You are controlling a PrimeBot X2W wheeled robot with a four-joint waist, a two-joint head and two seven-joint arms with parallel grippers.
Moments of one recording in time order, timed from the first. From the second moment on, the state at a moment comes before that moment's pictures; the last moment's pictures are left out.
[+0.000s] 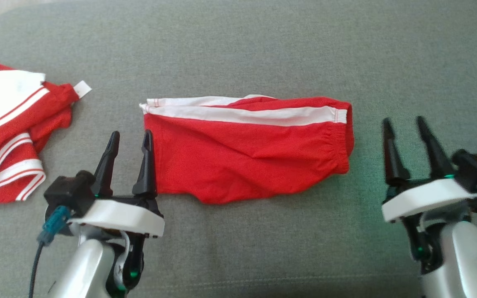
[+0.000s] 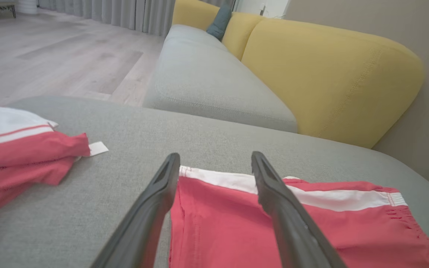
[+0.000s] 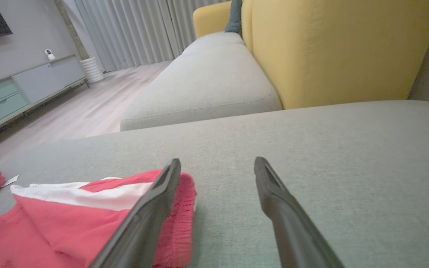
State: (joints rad) left arm -0.15 0.22 -0.39 0.05 -0.51 0.19 -0.25; right arm -0.14 -0.05 -0.01 0.08 0.21 0.13 0.01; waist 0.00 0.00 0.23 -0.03
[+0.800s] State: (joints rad) left arm -0.12 0.12 -0.32 0.05 -0.38 0.13 -0.25; right arm -0.29 -0.05 0.09 0.37 0.32 0.13 0.41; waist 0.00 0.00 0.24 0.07
